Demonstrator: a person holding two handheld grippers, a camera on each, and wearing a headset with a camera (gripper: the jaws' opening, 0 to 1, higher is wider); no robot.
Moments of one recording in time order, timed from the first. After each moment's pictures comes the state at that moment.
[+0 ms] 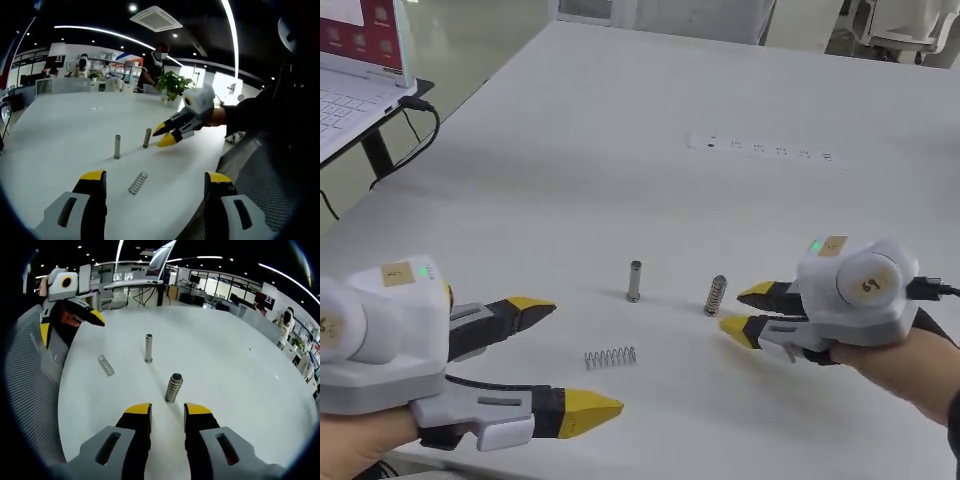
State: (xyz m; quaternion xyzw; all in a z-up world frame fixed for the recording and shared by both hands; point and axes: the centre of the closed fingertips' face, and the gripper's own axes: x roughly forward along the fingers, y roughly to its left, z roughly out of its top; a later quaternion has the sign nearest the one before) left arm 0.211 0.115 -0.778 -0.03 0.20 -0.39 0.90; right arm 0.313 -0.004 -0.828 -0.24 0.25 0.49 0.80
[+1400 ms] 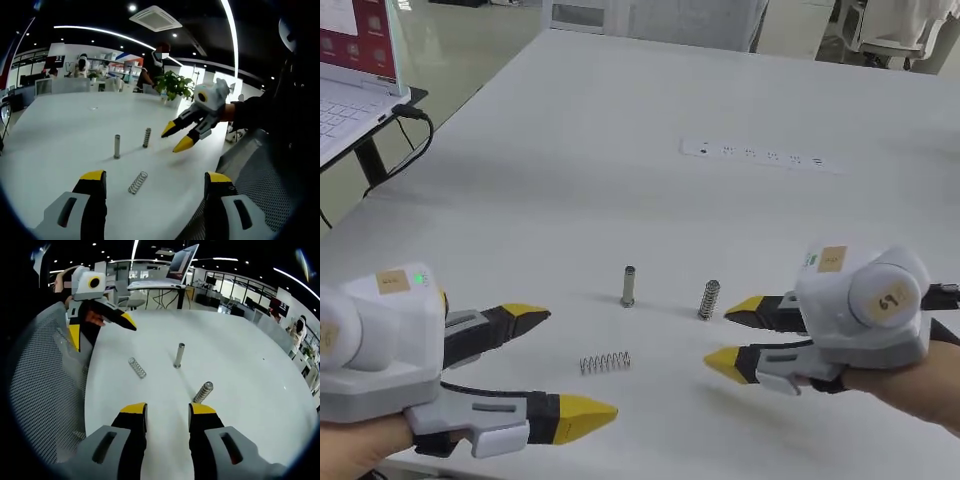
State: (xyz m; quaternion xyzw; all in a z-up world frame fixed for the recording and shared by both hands) left arm 0.211 0.115 -0.779 -0.03 0.20 -0.39 0.90; right arm 0.265 0.008 -0.811 -0.25 0.25 0.55 0.76
